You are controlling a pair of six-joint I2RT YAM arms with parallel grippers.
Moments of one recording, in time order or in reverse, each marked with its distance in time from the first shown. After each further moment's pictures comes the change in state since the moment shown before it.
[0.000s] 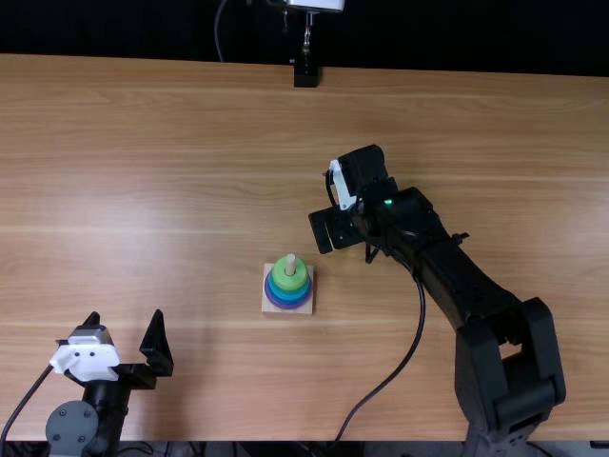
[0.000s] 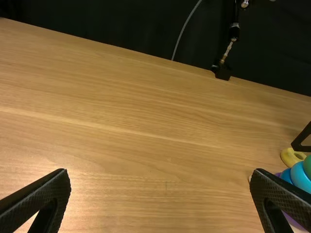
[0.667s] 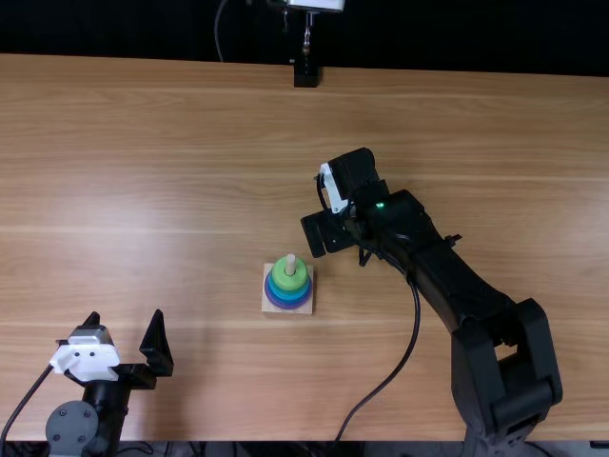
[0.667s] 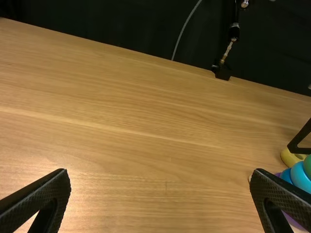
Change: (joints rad) left arm 0.000 0.000 0.000 0.000 0.000 0.000; right arm 0.023 0.000 0.000 0.000 -0.001 0.000
